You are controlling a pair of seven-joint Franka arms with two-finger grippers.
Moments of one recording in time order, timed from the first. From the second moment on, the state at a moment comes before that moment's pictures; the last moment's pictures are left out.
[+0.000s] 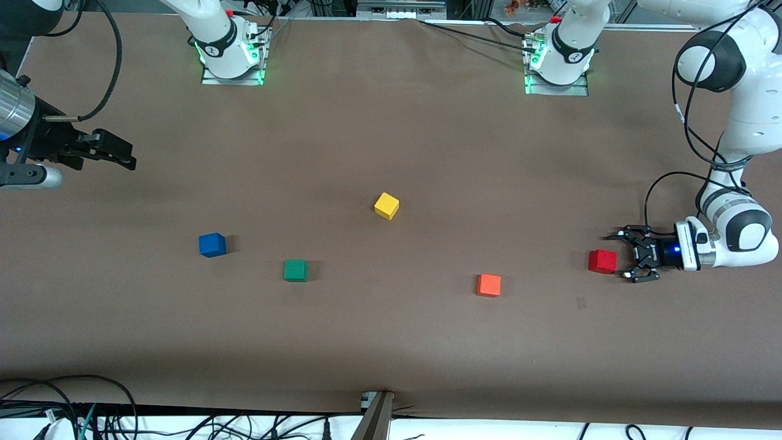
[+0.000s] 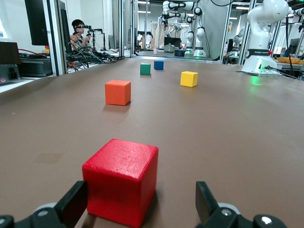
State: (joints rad) left arm 0.59 1.17 -0.14 -1.23 -0.94 1.52 2.41; right arm 0.20 0.14 -0.14 -1.43 0.04 1.52 0.06
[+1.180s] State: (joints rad) left arm 0.54 1.19 -0.14 -1.23 -0.98 1.53 2.42; right arm 0.20 0.14 -0.14 -1.43 0.05 1.52 0.06
